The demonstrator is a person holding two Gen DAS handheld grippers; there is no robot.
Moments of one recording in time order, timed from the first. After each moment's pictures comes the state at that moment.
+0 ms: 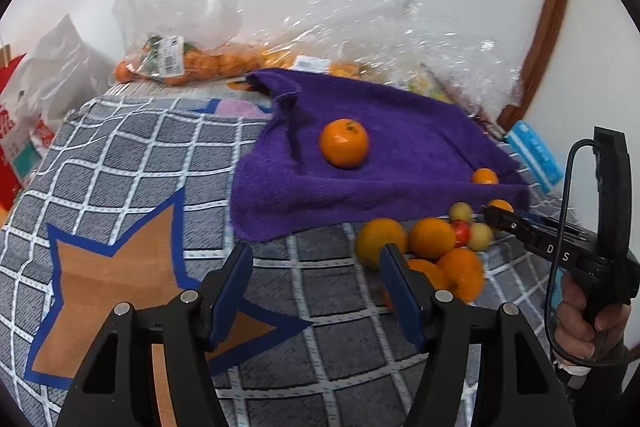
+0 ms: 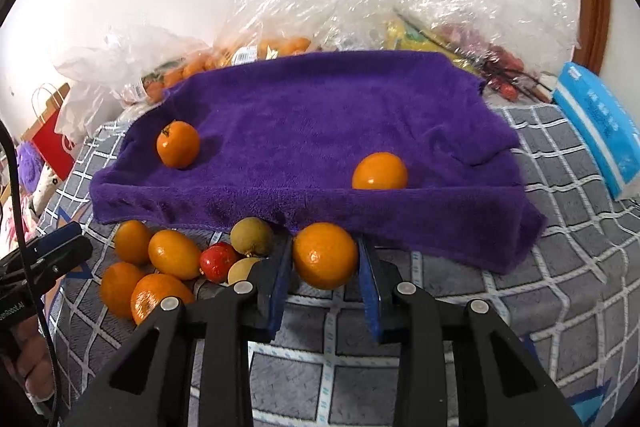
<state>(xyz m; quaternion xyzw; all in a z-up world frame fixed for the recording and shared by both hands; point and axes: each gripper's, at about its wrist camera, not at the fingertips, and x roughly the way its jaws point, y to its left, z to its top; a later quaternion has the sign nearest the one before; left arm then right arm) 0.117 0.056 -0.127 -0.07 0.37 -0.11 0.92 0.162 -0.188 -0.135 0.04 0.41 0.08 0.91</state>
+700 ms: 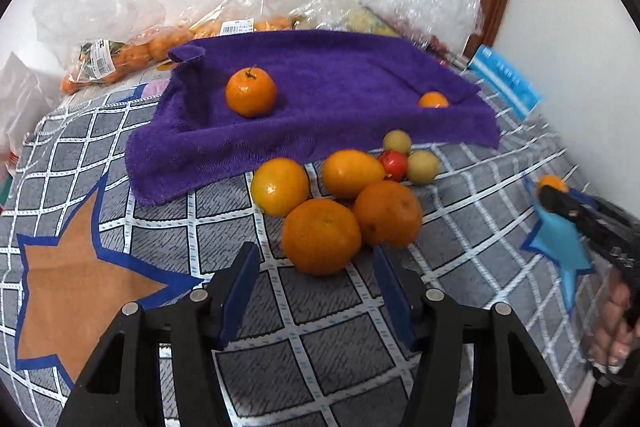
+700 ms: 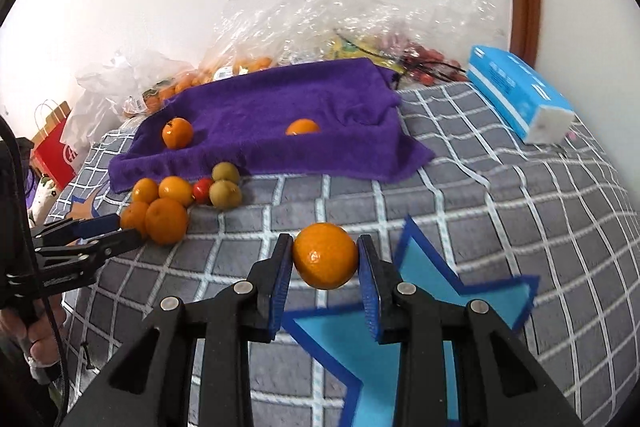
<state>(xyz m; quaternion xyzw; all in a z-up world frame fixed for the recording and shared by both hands) 0.108 -0.010 -0.140 0.02 0.44 -0.14 0.89 0.064 -0.245 -0.121 0.06 0.39 0.04 0.92</state>
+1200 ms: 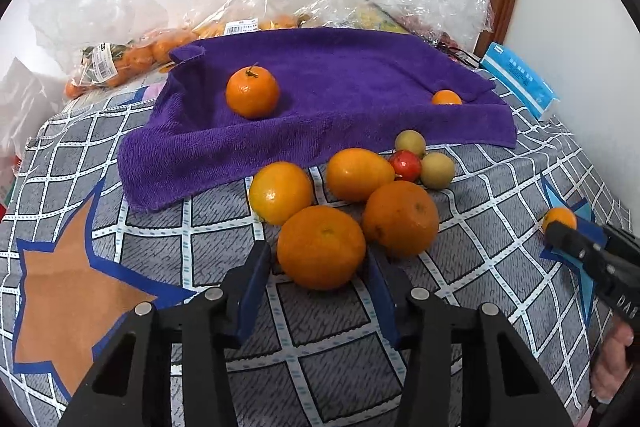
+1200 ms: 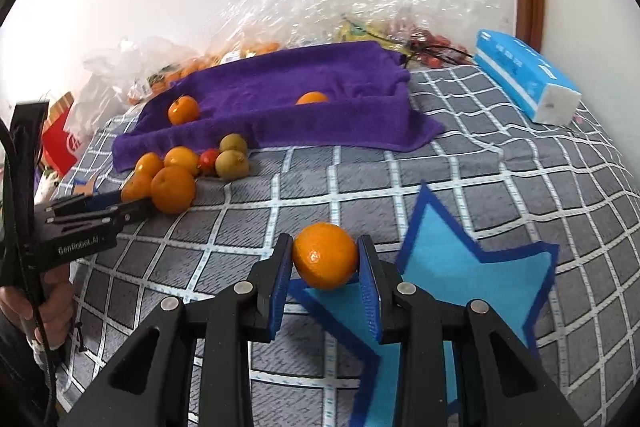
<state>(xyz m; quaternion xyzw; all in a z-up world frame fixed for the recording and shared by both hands) 0.113 -0.016 -0.147 0.02 0.43 -0.13 0.89 0.056 -0.227 -0.142 0.05 0.40 0.06 0.92</state>
